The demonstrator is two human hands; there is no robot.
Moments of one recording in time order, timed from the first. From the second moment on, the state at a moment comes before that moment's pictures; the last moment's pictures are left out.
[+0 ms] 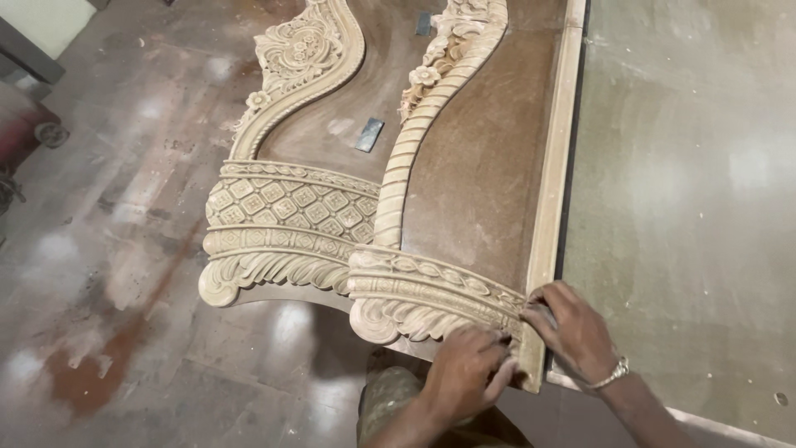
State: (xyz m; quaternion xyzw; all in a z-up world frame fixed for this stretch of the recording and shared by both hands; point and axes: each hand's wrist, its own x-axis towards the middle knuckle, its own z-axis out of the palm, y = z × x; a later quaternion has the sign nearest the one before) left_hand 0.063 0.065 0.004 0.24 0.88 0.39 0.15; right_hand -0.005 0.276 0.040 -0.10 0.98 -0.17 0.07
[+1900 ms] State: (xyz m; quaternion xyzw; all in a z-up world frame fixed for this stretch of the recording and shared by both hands) left_hand -0.108 0.046 0.052 0.47 0.83 0.21 0.22; right_hand 0.000 0.218 0.016 0.12 0.89 -0.43 -0.13
